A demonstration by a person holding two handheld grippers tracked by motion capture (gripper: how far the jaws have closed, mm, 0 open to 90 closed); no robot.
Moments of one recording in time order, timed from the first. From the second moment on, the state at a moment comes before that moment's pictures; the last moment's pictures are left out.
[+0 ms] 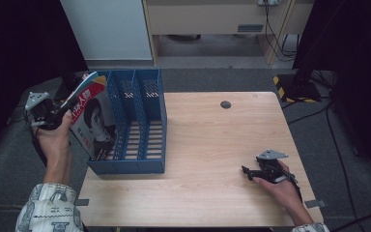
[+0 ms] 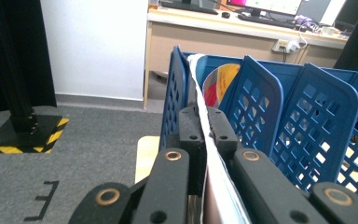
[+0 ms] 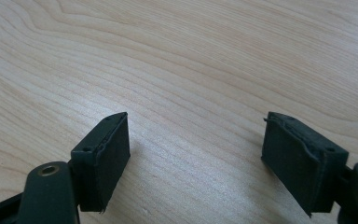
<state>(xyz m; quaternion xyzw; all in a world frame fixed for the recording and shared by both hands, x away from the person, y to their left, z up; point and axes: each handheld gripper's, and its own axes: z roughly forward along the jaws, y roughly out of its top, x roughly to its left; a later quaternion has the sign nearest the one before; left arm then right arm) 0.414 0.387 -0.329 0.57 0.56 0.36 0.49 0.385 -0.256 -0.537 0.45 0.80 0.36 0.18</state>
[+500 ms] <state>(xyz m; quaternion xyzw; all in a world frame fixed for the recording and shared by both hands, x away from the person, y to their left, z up) 0.417 0.384 -0.343 0.54 0.54 0.37 0.52 0.385 -0.256 -0.537 0.45 0.80 0.36 0.18</state>
